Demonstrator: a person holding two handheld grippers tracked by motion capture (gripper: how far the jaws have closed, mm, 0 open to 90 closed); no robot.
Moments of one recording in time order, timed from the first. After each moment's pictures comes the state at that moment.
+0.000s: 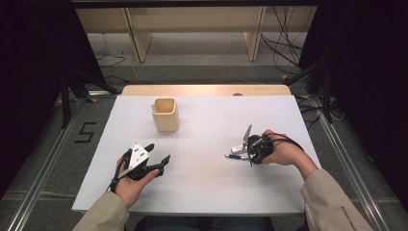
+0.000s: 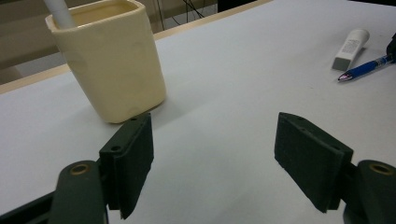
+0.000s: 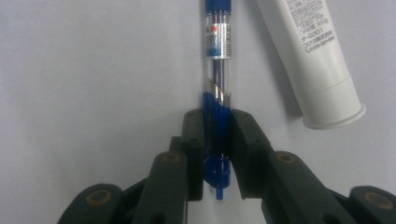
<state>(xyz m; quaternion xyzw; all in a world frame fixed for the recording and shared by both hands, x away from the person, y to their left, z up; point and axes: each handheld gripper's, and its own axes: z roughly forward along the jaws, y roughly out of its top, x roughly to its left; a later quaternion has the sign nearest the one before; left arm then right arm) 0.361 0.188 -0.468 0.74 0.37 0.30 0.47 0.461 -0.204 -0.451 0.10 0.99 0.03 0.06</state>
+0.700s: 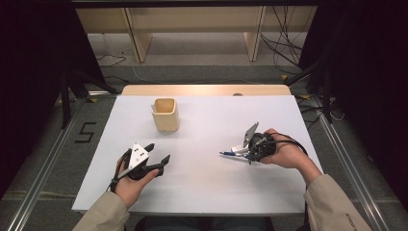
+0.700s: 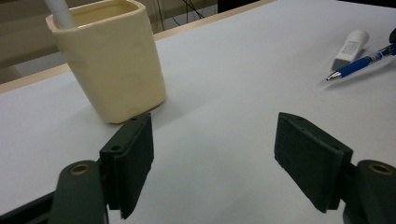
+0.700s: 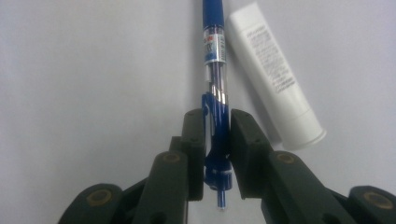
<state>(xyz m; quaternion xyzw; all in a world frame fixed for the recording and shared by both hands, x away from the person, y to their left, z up) 0.361 0.188 -0.468 0.74 0.37 0.29 0.47 0.447 -0.205 -0.433 0.11 0.98 0.12 0.09</state>
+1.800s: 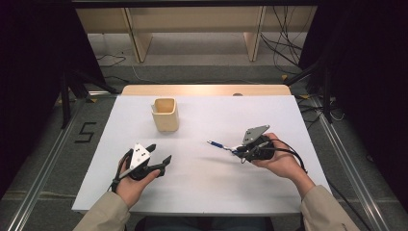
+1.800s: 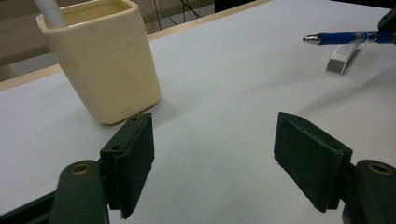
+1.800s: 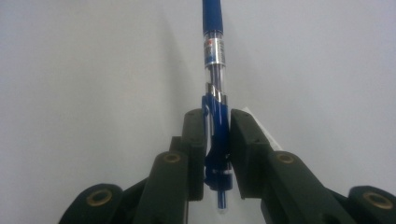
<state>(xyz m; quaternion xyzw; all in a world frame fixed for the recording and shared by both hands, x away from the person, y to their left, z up) 0.361 0.184 -0.468 0.74 0.37 0.28 0.48 0.430 -0.201 -0.434 0.15 0.93 0.31 0.13</state>
